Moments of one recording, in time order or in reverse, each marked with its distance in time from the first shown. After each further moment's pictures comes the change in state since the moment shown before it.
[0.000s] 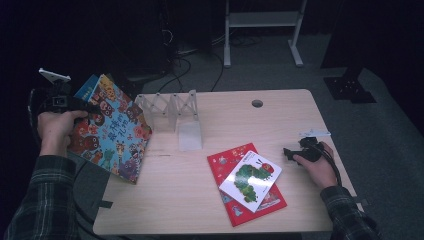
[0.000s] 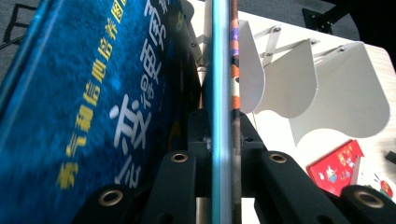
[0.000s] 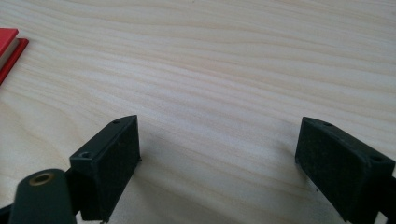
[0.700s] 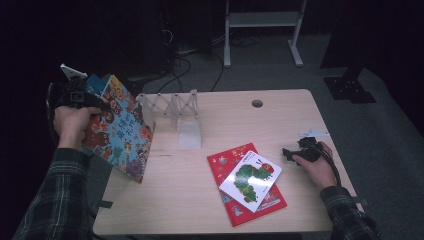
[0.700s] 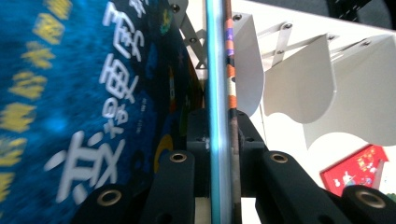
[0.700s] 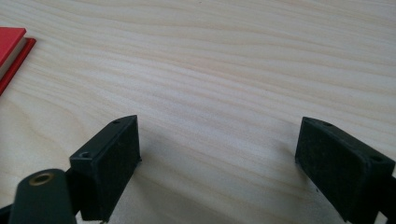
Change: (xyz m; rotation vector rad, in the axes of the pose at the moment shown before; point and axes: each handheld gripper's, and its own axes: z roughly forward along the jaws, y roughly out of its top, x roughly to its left) left arm -0.027 0.013 0.025 0.057 0.079 0.037; right arm 0.003 0.000 0.001 0.000 0.010 -0.008
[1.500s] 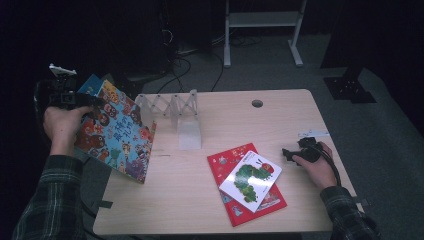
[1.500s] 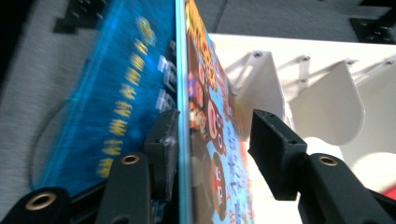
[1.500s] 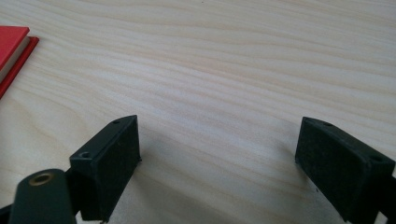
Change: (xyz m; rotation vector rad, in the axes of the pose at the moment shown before) left arm 0.007 -0.013 -0.034 -0.203 0.047 0.101; right arm 0.001 0.000 0.000 0.000 0.004 -0.002
